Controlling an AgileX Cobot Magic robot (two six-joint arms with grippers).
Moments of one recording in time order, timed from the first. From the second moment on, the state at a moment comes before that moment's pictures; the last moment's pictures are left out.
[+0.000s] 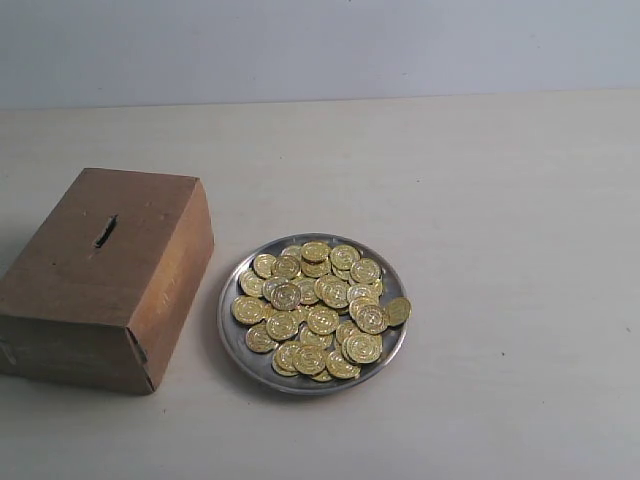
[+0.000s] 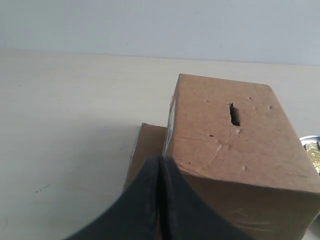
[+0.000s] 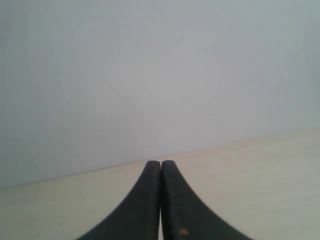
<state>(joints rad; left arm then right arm) -0.08 0.01 0.00 -0.06 0.35 -0.01 0.09 0.01 -0.01 -0.08 0.03 0.32</state>
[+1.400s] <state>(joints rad) -0.08 0.01 0.00 -0.06 0.35 -0.01 0.04 0.01 -0.01 -0.10 0.29 0.03</state>
